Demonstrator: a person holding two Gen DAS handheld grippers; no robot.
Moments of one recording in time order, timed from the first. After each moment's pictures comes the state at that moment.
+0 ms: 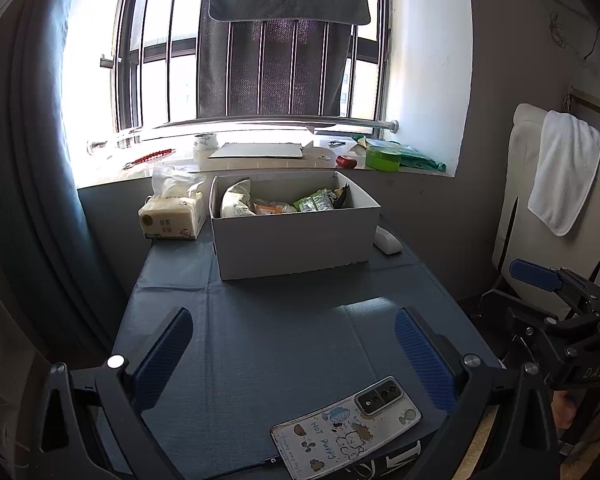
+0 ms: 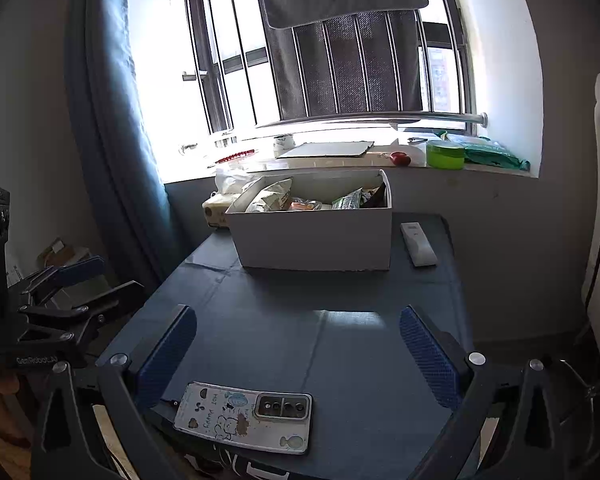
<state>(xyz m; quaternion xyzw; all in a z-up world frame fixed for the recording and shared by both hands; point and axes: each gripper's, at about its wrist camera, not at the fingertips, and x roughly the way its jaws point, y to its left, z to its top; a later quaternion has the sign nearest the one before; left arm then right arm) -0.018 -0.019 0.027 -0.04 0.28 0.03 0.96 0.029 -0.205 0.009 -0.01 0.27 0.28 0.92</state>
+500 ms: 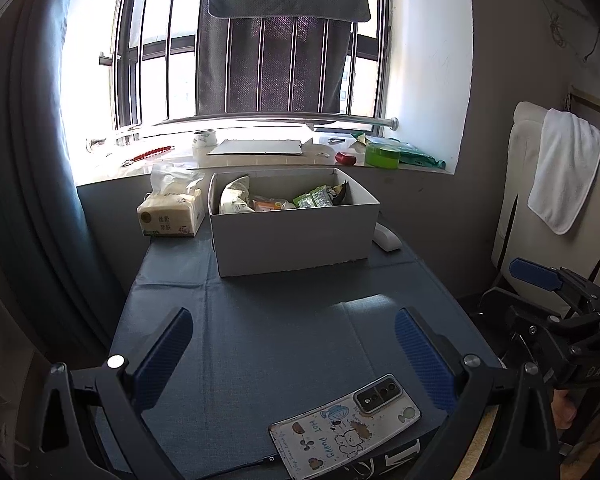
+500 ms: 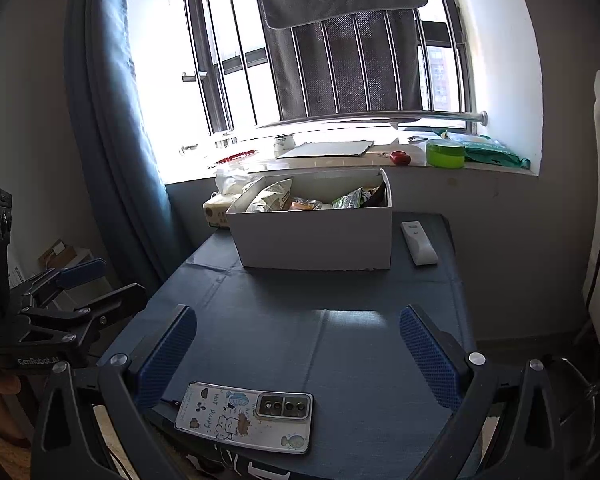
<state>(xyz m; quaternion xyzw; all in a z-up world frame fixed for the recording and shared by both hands) -0.017 -0.020 0.025 -0.04 0.28 0.03 0.96 0.029 -0.207 0.008 -0.01 0.28 0.28 0.92</state>
